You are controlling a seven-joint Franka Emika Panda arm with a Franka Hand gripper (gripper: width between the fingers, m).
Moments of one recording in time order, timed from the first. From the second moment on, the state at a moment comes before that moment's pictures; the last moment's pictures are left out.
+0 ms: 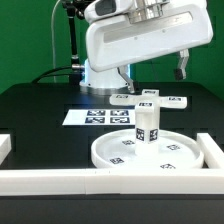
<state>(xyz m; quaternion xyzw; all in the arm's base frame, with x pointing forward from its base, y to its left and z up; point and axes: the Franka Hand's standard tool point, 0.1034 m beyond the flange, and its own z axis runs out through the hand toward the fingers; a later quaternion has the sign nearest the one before) 0.569 0.049 0.131 -0.98 -0.15 -0.07 0.09</state>
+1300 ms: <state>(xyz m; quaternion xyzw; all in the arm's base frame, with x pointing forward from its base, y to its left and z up) 0.548 0.046 0.117 -0.97 -0.25 -0.02 0.07</state>
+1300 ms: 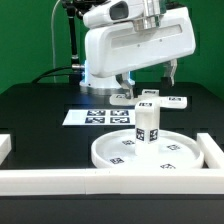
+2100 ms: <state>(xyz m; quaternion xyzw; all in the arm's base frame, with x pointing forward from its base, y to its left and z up) 0.556 0.038 0.116 -0.96 -0.26 0.05 0.05</state>
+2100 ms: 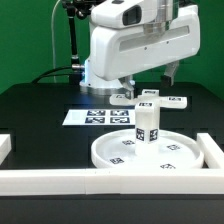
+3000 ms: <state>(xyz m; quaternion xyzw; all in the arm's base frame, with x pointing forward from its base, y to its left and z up) 0.555 0.037 0.101 -0.97 -0.25 0.05 0.05</state>
